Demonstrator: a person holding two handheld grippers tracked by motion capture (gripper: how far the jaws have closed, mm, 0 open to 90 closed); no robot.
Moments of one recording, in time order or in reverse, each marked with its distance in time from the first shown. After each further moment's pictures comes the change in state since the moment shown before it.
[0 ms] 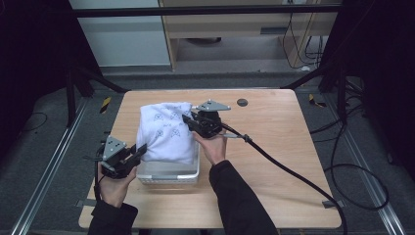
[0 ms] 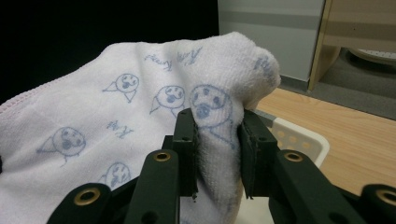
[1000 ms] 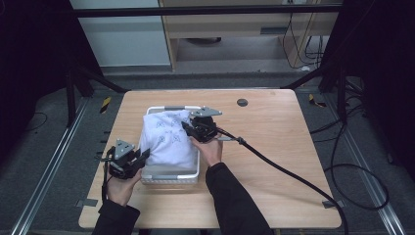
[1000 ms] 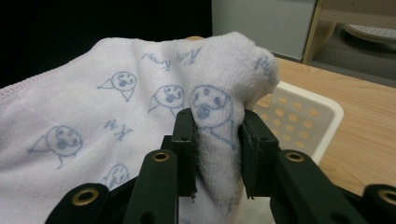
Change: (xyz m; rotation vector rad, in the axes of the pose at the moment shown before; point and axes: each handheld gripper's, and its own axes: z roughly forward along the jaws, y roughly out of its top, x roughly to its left) left arm 0.001 -0.022 0.028 0.107 0.032 0.009; right arm -0.004 -0.028 0.030 0.087 -0.045 -0.016
